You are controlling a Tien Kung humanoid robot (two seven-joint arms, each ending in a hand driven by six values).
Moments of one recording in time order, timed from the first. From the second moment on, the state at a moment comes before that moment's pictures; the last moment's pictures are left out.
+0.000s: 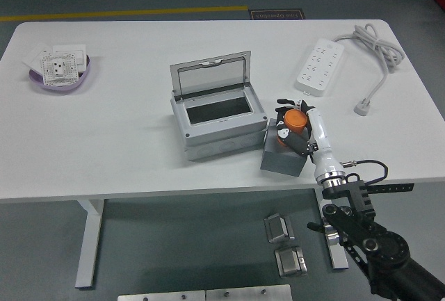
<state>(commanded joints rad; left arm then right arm) 0.11 0.00 -1.81 -0.18 1.78 -0.03 0.31 0.26 -0.10 0.95 1.02 -1.20 -0.46 0.50</state>
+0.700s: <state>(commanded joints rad) 0.11 0.00 -1.81 -0.18 1.77 -0.03 0.31 0.36 -0.13 0.94 1.12 -1.47 -0.55 0.30</state>
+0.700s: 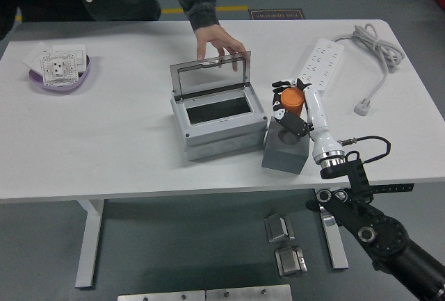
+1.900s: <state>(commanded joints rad) 0.10 0.03 -1.79 -0.18 1.76 -0.03 0.32 0.84 0.00 0.52 0.82 -1.88 -0.20 -0.10</state>
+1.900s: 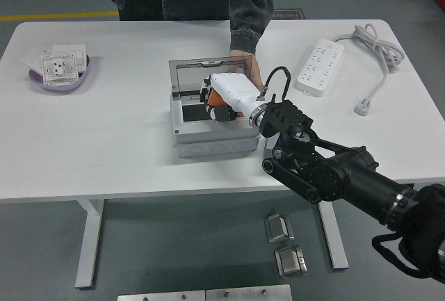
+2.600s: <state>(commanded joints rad) 0.09 0.03 -1.76 -0.18 1.75 -0.03 0.32 0.87 0.00 0.47 0.80 -1.96 -0.24 -0.07</state>
